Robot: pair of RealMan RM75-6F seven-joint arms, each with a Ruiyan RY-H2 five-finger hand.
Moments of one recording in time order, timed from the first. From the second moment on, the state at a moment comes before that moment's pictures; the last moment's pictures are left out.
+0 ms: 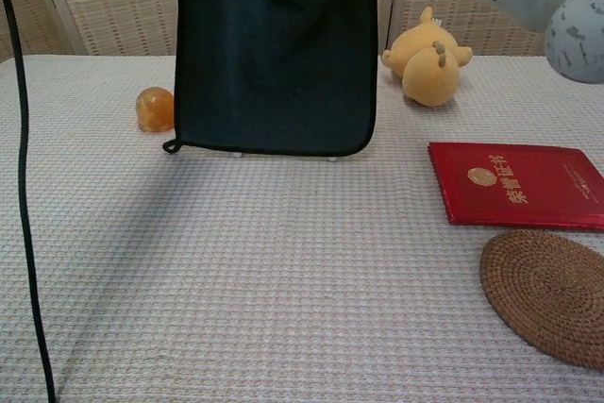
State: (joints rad) left arm -1.17 -1.49 -0.50 -1.12 0.62 0.82 0.36; right arm 1.05 -1.64 0.46 -1.07 -1.20 0.98 -0.19
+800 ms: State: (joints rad) left arm -1.27 -1.61 -0.45 -0.89 0.49 0.76 0.47; right arm 1.15 -1.74 0.43 -0.81 -1.17 0.91 -0.17
